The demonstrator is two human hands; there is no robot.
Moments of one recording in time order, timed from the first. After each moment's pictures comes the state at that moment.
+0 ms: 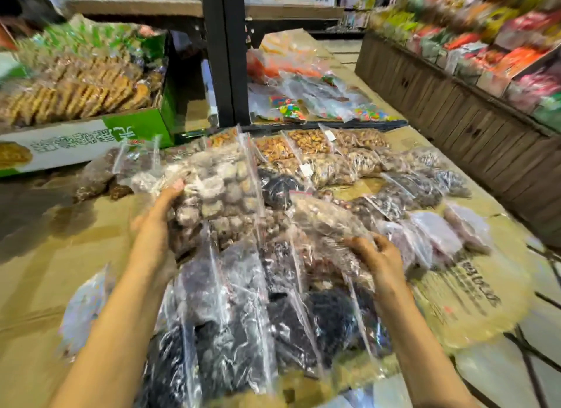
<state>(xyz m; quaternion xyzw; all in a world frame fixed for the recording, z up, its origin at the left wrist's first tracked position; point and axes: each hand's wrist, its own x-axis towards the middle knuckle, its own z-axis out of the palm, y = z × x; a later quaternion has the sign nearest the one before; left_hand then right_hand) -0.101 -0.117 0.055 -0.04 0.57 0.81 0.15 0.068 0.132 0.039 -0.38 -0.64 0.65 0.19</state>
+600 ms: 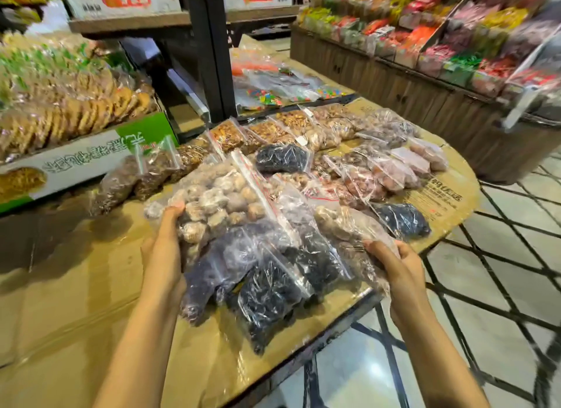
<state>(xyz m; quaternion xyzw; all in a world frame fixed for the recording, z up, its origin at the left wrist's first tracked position) -0.070 -0.288 0.056 -0.03 0.61 0.77 0.20 0.168 -0.092 0.040 -0.42 -0.56 0.63 0.35</state>
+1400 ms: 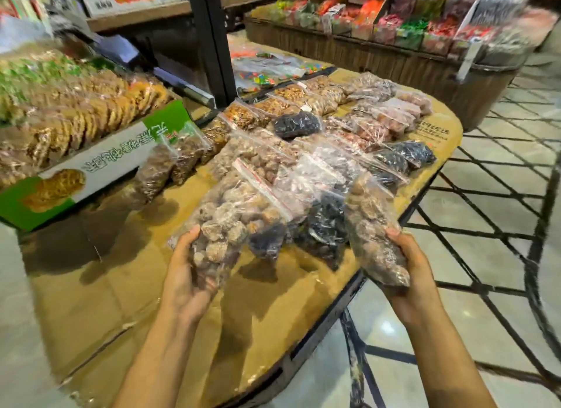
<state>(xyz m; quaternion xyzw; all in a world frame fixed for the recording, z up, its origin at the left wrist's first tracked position) -0.102 -0.474 0.023 0.00 0.46 0.77 0.45 0.154 -0.327 0.023 -0.38 -0.33 0.77 0.40</state>
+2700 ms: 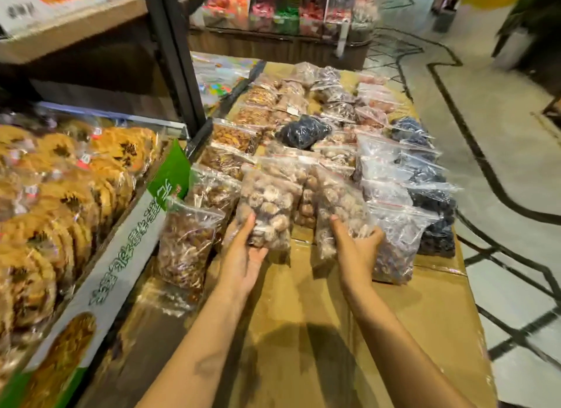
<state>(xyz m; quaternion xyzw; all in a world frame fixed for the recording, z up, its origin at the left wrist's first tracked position) -0.428 -0.343 -0.038 0.11 0.39 0.60 0.69 -0.254 -0.354 -0.017 -0.67 -0.27 0.37 0.59</state>
